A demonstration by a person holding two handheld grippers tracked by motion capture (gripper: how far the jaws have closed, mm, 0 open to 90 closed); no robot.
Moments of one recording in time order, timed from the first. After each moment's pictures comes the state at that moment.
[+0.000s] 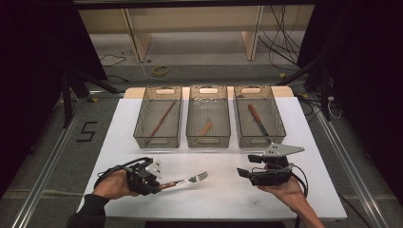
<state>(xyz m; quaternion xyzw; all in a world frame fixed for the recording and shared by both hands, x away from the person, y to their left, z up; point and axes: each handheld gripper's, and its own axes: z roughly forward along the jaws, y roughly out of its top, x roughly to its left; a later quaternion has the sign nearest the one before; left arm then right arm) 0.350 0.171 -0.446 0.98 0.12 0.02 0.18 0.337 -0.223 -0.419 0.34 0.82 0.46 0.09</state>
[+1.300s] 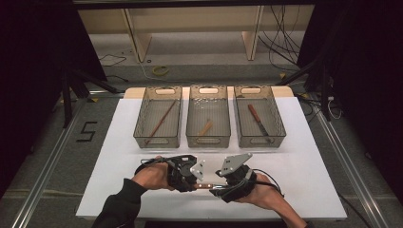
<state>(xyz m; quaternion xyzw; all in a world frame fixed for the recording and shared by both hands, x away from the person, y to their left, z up) 0.354 0.066 -0.421 0.98 -0.02 0.02 0.18 0.327 -0.134 -0.425 0.16 0.92 0.35 0.06</state>
